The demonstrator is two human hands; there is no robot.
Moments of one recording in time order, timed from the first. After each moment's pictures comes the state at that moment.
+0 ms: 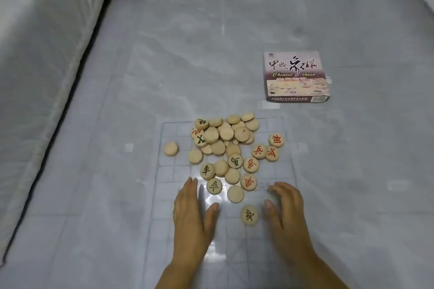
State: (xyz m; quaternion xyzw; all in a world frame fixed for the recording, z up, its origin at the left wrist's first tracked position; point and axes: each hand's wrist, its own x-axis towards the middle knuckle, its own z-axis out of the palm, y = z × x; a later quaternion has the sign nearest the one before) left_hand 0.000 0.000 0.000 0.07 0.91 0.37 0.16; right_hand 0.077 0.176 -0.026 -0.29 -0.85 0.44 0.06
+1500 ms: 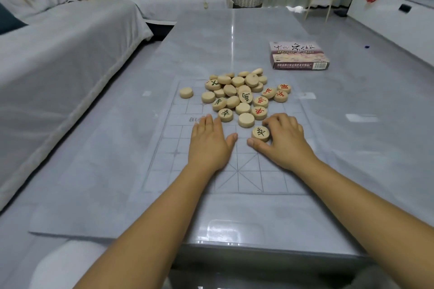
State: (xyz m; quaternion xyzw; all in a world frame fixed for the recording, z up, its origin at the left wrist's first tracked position) left_hand 0.013 -0.003 -0.063 0.22 0.96 0.14 0.02; right_hand 0.082 0.152 -0.059 -0.12 -0.97 0.17 0.11
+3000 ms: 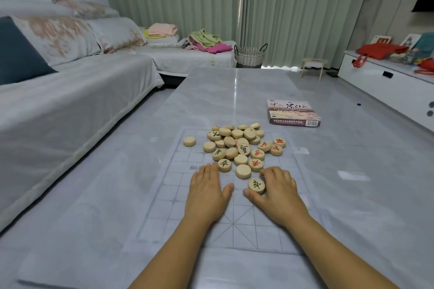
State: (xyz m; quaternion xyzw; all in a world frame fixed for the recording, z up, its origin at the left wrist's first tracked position) left_hand 0.016 -0.002 -0.066 0.22 0.95 0.22 0.00; right_hand 0.082 0.154 -0.060 -0.11 -0.97 0.16 0.12
